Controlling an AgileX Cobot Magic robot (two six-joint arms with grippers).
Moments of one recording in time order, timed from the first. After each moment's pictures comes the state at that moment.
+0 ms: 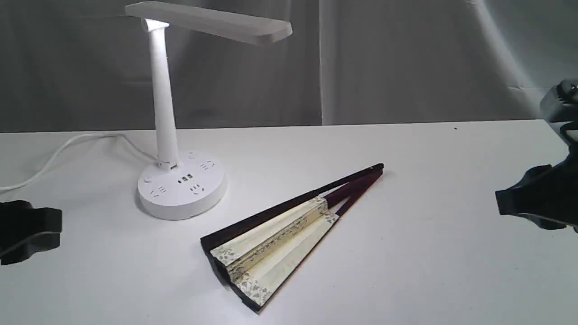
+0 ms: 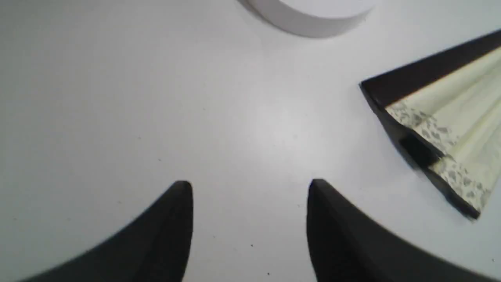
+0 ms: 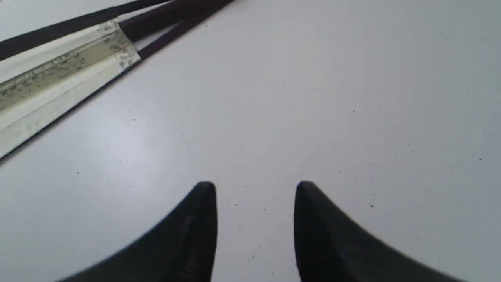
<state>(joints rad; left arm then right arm) -0.04 1.24 -0.67 -0.33 0.47 0.12 -0.01 1.27 -0.75 0.51 0.49 -0.57</state>
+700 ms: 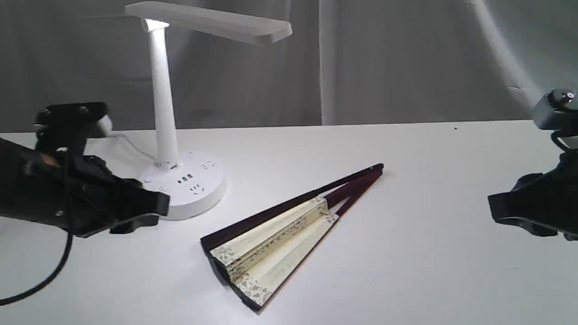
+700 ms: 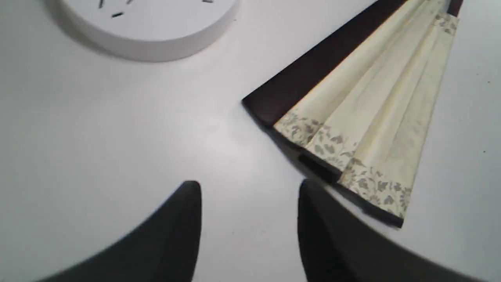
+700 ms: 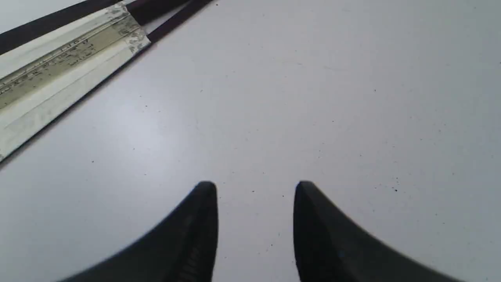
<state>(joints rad) -0.31 1.55 -0.89 -0.36 0.40 0.18 -0.01 1.30 -0.75 0.54 0.52 -0.57</state>
